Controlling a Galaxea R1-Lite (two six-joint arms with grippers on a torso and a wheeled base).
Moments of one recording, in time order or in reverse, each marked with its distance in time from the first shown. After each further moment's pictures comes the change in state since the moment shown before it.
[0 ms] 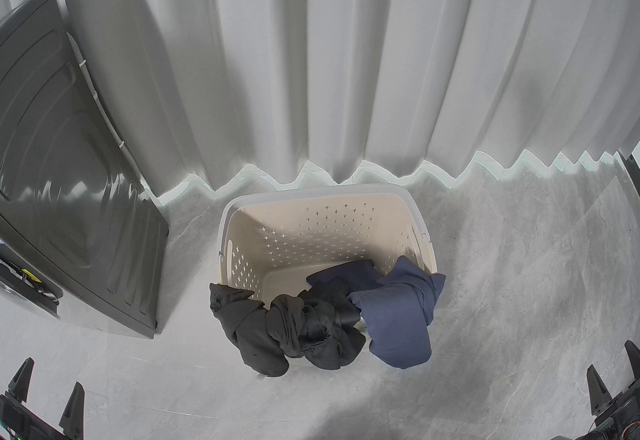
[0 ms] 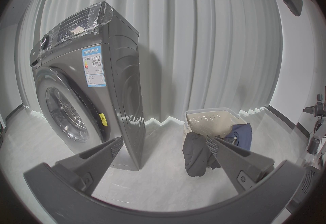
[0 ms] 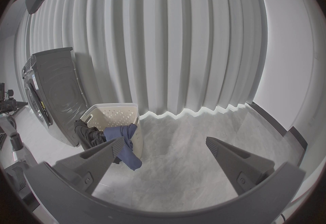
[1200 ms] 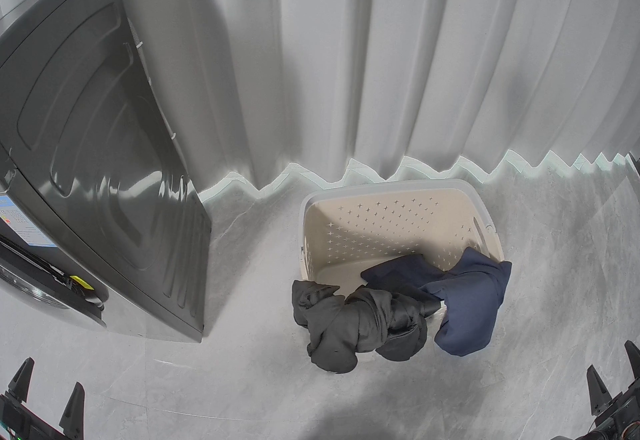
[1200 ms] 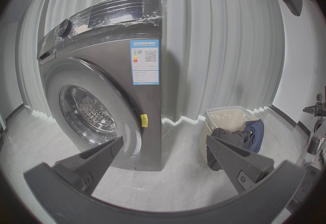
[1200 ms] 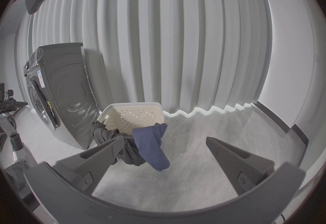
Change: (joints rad) left arm 0.000 0.000 0.000 0.000 0.000 0.001; right arm 0.000 0.000 0.000 0.000 0.000 0.000
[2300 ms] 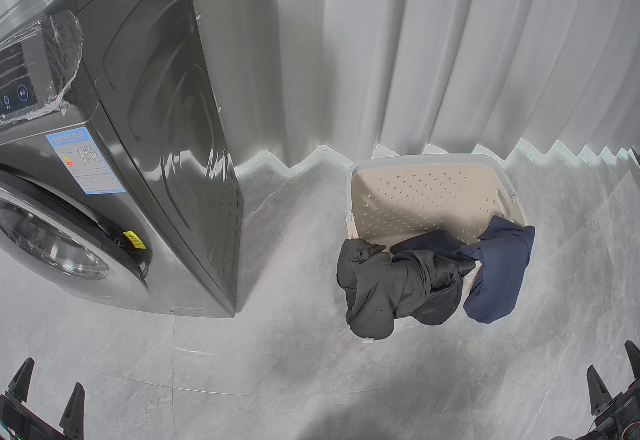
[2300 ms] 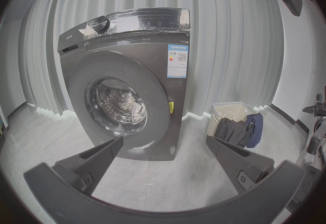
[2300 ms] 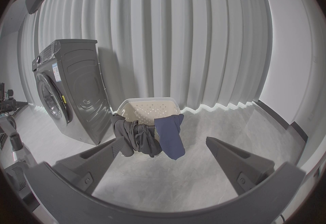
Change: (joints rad) left arm 0.000 0.000 0.000 0.000 -0.003 0.000; right arm 0.000 0.000 0.000 0.000 0.000 0.000
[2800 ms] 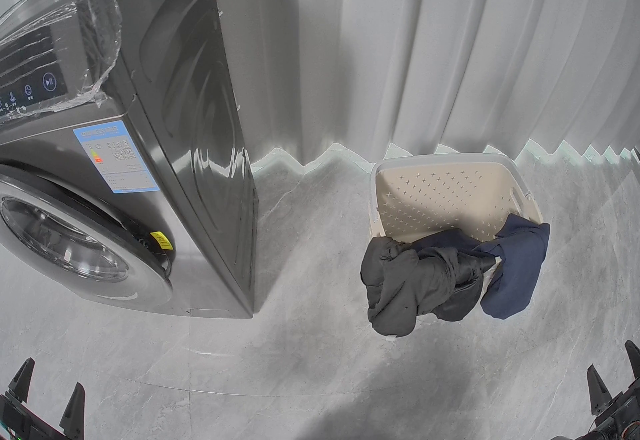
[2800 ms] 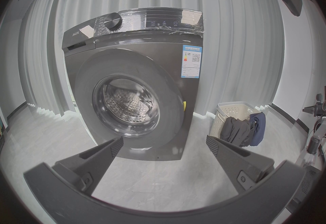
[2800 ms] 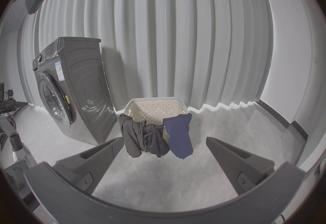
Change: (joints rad) left arm 0.000 0.000 0.000 0.000 -0.001 0.000; right arm 0.000 0.000 0.000 0.000 0.000 0.000
